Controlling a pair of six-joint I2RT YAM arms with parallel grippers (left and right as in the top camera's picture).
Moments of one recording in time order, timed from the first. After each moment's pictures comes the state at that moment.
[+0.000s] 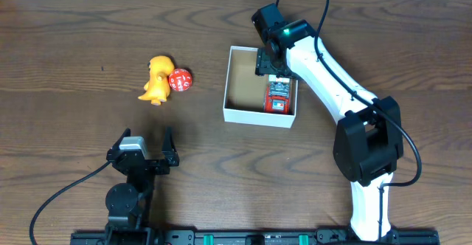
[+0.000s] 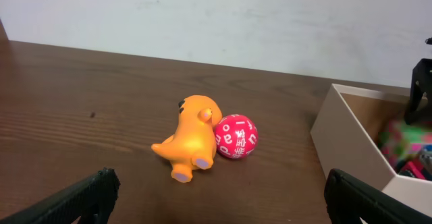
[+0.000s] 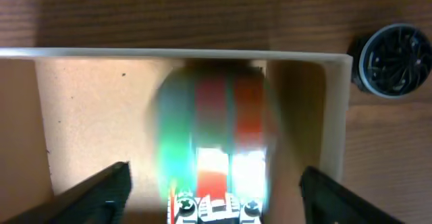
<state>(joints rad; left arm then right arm) -0.07 0.02 0.02 -0.12 -0.03 -0.14 0.47 2.15 1.87 -1.05 0.20 0.60</state>
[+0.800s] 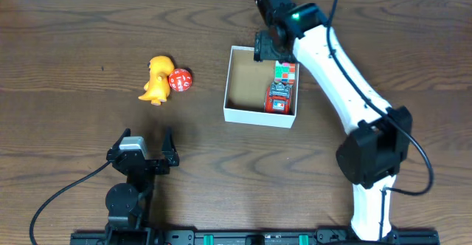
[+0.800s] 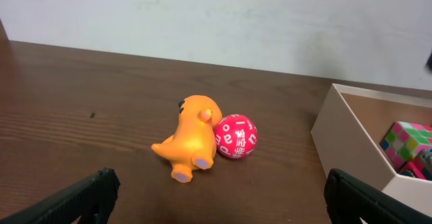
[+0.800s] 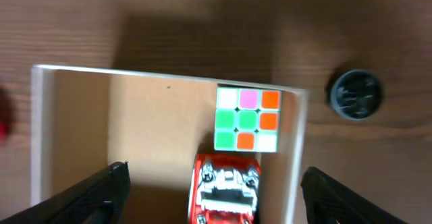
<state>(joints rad) -0.07 0.02 0.02 -0.12 -0.03 -0.14 0.46 2.11 2.09 -1.20 0.17 0.51</state>
